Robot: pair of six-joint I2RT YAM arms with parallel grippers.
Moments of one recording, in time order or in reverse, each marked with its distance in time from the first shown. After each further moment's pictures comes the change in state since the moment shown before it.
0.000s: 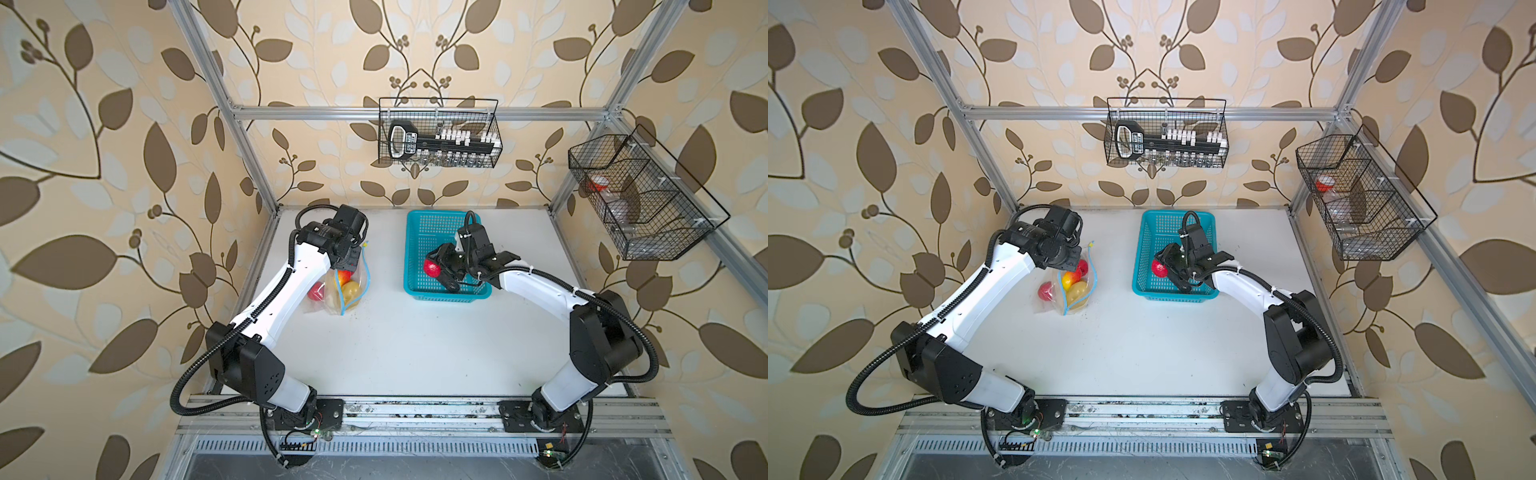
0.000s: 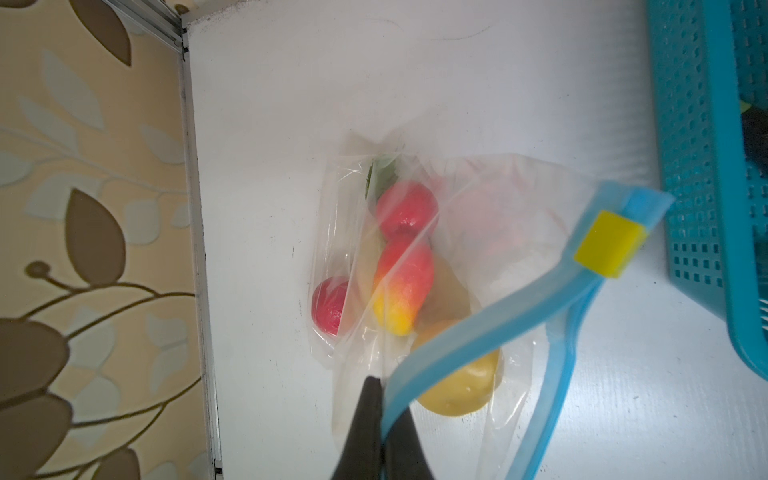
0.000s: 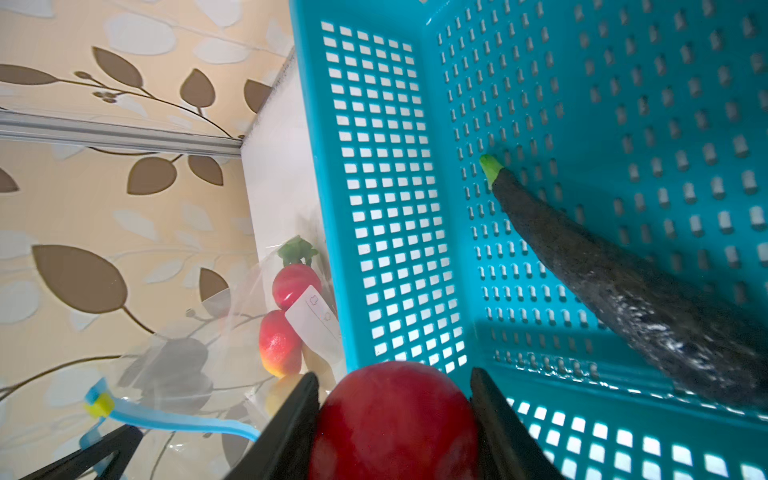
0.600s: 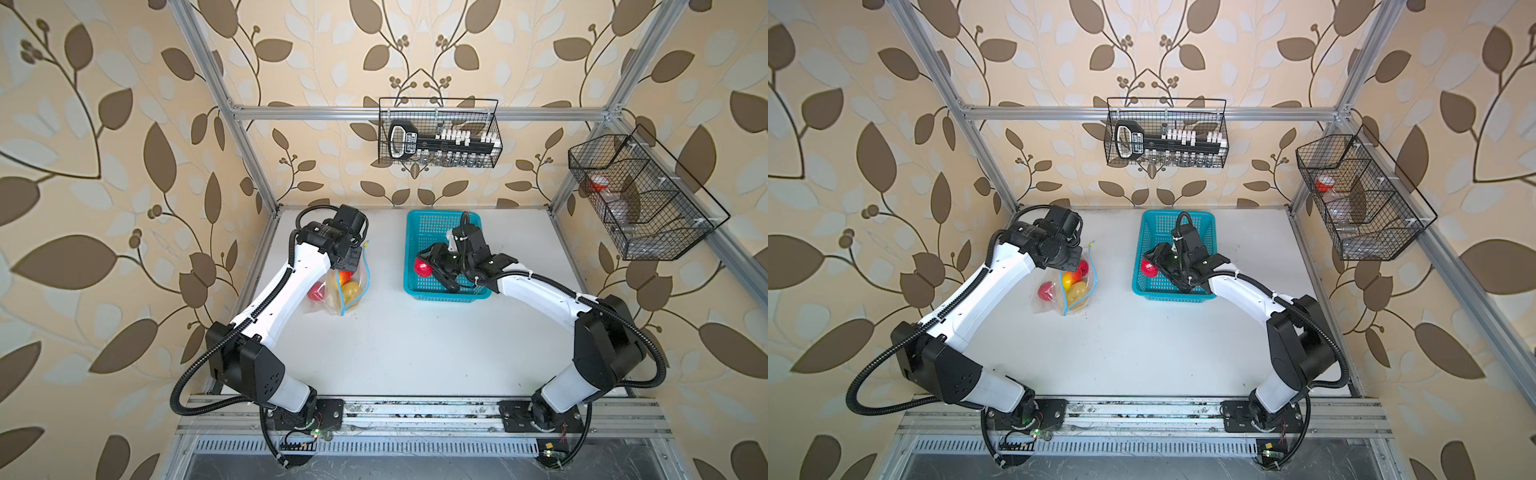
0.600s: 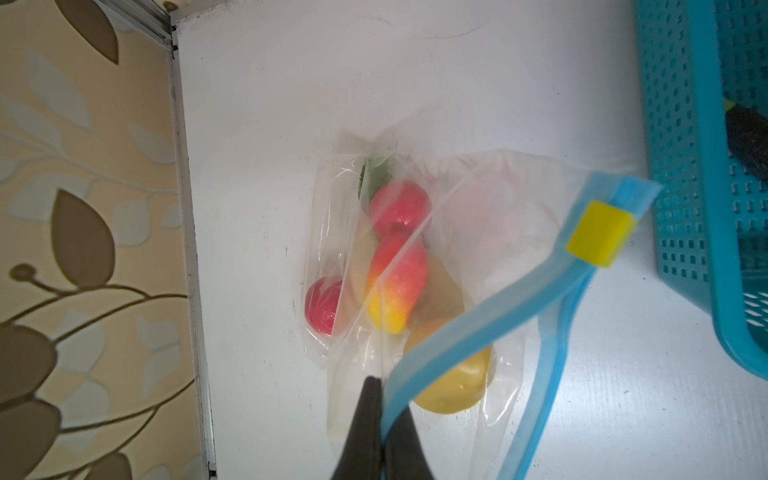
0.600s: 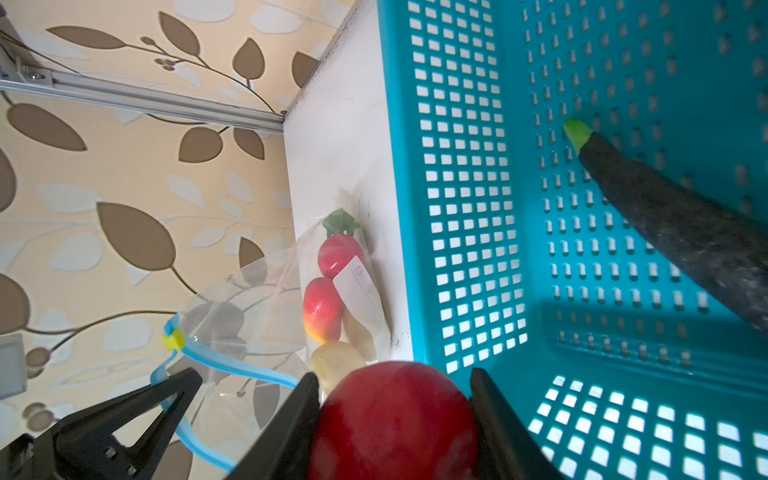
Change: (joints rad) left arm 0.000 0.000 0.000 0.000 0.018 0.000; right arm 0.077 -0.021 0.011 0.046 -0.026 0.036
